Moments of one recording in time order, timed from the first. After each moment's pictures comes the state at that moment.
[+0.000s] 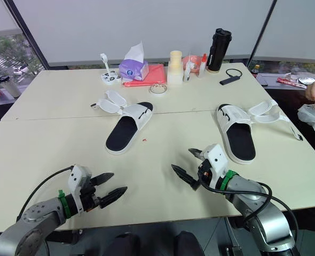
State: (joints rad) left arm 0.22 0.53 0.06 -0.44 -0.57 0.51 -0.67; right arm 0.02 -0.53 -0.02 -0.49 0.44 0.51 0.59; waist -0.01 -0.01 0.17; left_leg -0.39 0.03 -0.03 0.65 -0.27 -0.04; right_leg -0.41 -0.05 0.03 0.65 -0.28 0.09
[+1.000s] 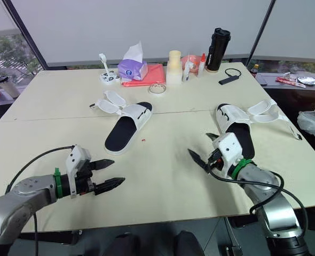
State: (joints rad) left arm -0.05 0.75 0.11 -0.49 -0.72 0.75 -0.77; right arm -0.07 -0.60 -0.12 -0.37 0.26 0.33 0.56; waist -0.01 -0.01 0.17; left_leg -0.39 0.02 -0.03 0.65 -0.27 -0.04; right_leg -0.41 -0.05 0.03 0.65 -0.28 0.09
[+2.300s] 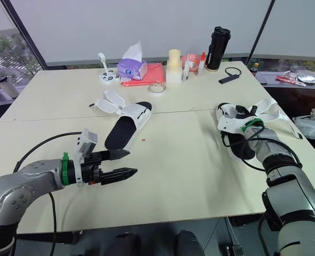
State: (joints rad) left arm -0.19 0.70 0.10 -0.54 -0.93 0.91 -0.72; right arm -0.90 -0.76 0.39 1.09 -0.73 -0.27 -0.06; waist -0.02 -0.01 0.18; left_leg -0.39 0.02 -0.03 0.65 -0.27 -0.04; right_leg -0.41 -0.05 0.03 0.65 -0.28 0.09
